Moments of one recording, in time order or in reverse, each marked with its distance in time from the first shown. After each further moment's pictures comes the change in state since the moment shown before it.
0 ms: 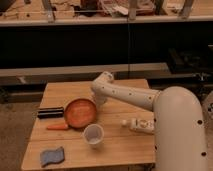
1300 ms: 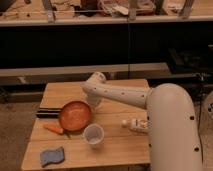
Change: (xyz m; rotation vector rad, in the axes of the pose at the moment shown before) arm -0.035 -0.013 -0.002 -0.035 -0.005 -0.088
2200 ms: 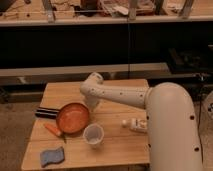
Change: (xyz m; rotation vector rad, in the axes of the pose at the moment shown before) arm -0.018 0.002 -0.004 -0.023 -0.007 -0.063
